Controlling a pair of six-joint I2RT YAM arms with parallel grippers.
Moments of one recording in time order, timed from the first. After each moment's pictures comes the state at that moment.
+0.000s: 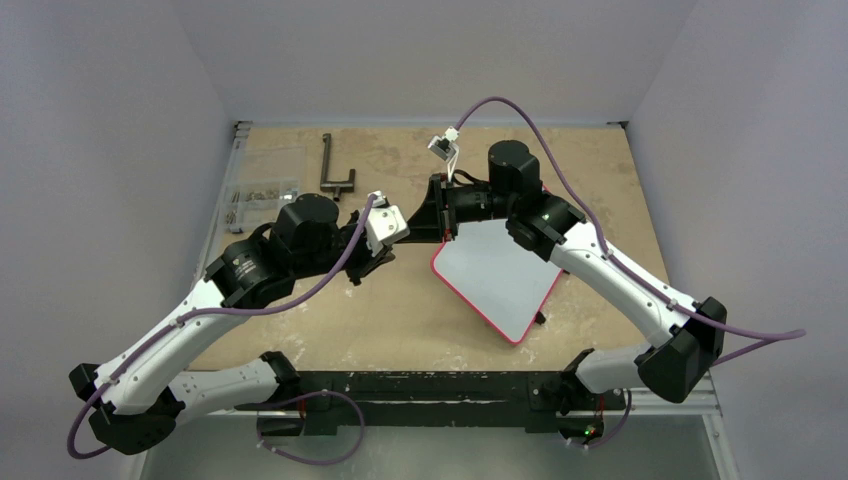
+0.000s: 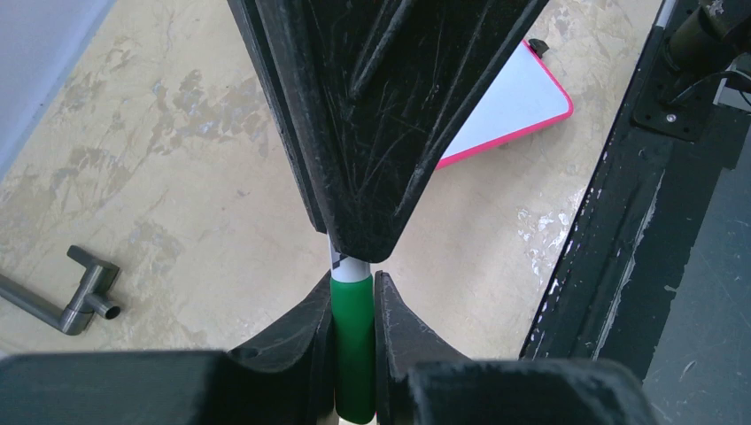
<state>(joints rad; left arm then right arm) -0.85 0.99 1.25 -0.76 0.16 0.25 0.72 1.35 1.31 -0.16 -0.85 0.63</state>
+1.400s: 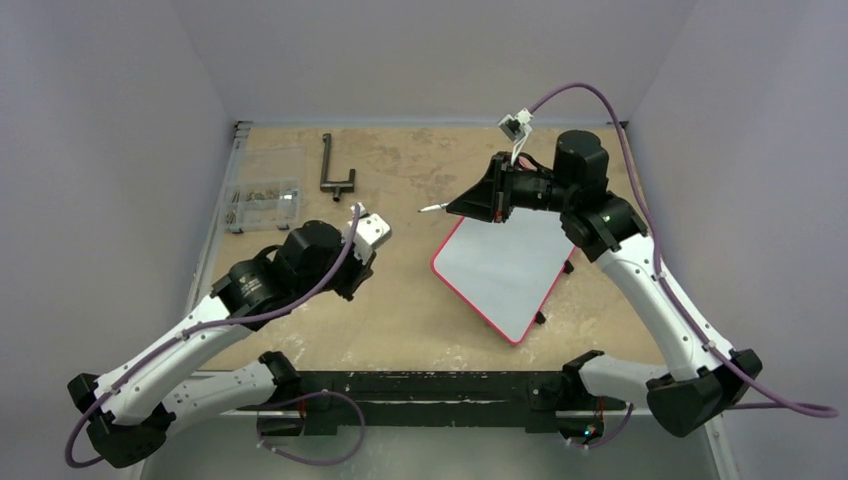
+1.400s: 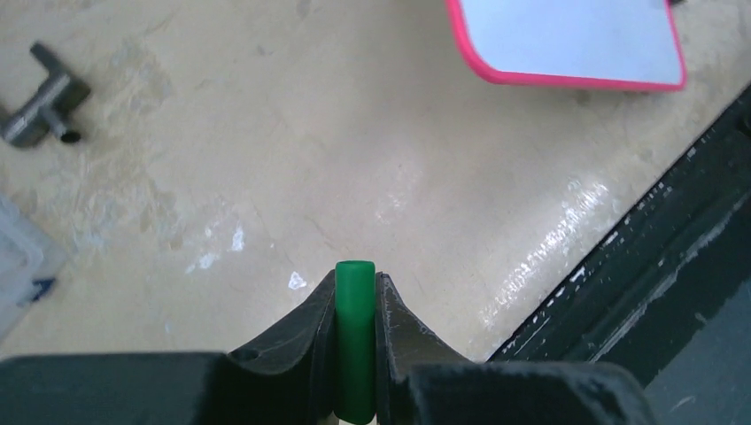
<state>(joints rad) -0.85 0.88 1.04 -0.79 -0.04 0.04 0.45 1.19 1.32 -0.36 -0.82 0.50</state>
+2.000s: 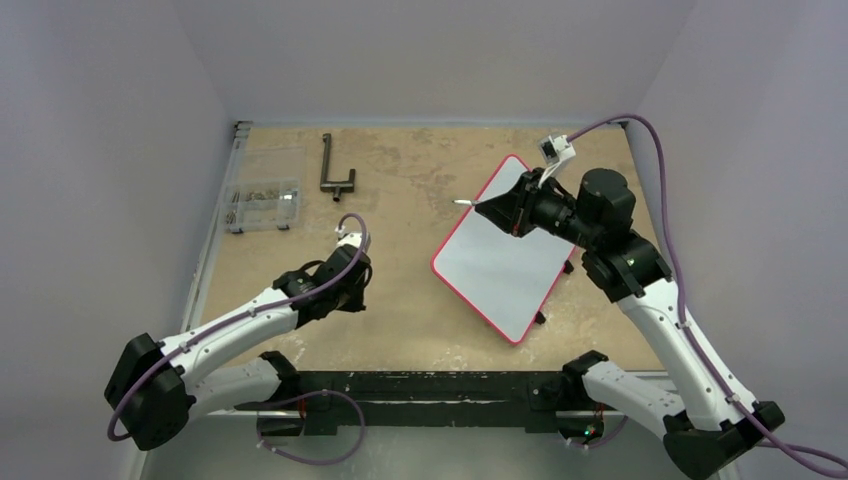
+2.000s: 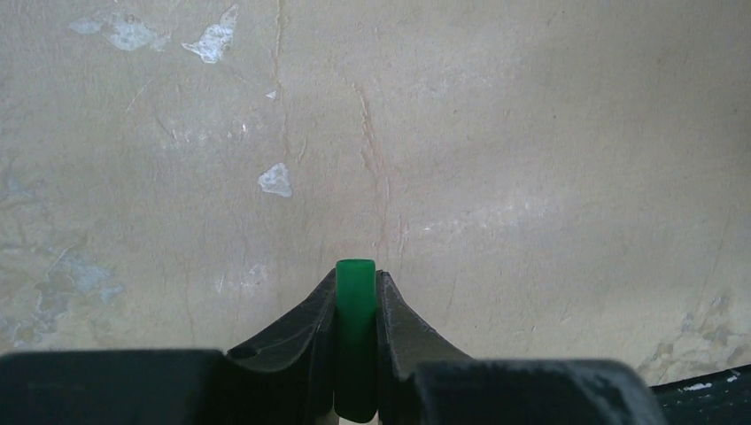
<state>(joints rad) -0.76 1.05 0.65 -0.59 -0.26 -0.53 0.45 0.96 1.14 -0.37 -0.43 0.43</state>
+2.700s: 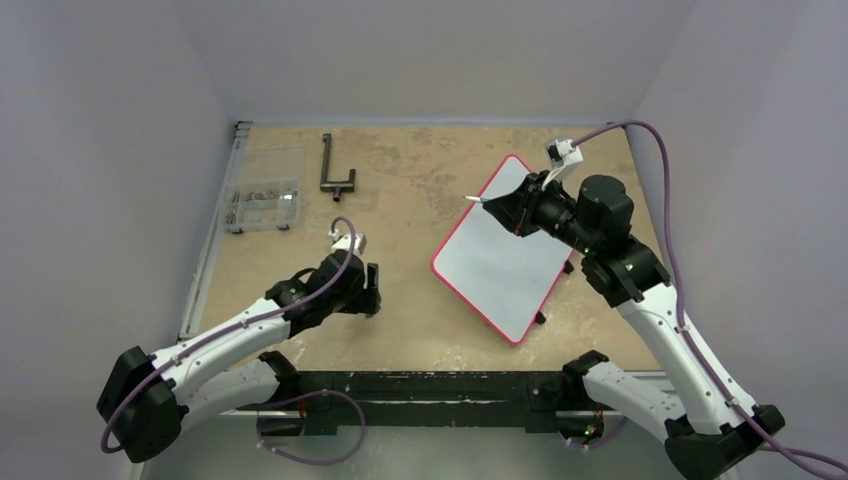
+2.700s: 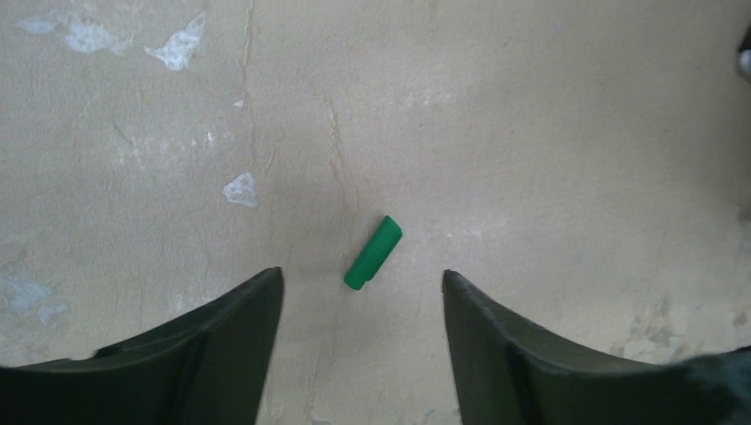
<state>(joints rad) -0.75 1.00 0.56 -0.47 -0.23 -0.60 0.45 0.93 1.09 -0.36 -0.29 0.42</state>
